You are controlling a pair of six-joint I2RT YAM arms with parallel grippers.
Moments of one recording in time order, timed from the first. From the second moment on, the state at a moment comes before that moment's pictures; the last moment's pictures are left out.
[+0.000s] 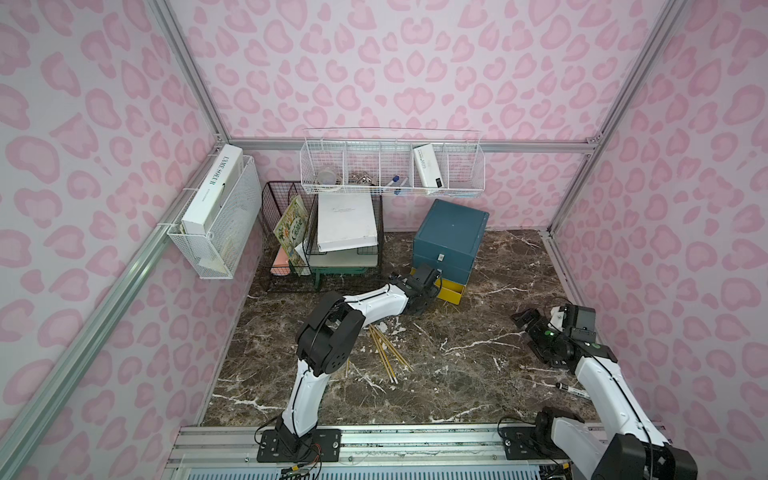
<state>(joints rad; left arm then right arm) -0.74 2.09 1.48 -0.30 -0.14 -1.57 -0.20 0.97 0.51 -0.43 -0.44 0.74</state>
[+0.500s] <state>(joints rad) -0.79 1.91 1.26 -0.37 -0.14 -1.58 -0.20 0.93 0.48 -0.43 -0.45 0.77</state>
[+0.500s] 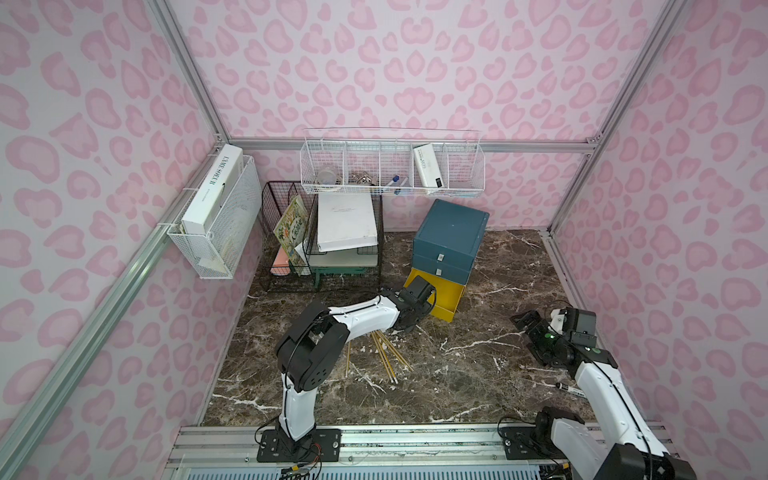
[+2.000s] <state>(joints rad) -0.92 1.65 1.21 -0.82 -0.07 -1.10 -0.20 0.87 0.44 -0.43 -0.44 0.76</state>
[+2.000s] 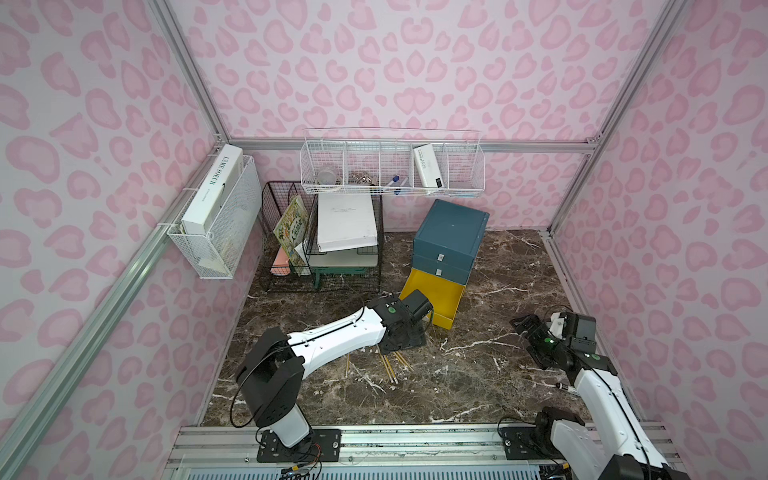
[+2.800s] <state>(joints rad) -1.02 1.83 1.16 -0.69 0.01 -1.35 -0.20 0.87 0.43 -0.45 -0.44 0.76</state>
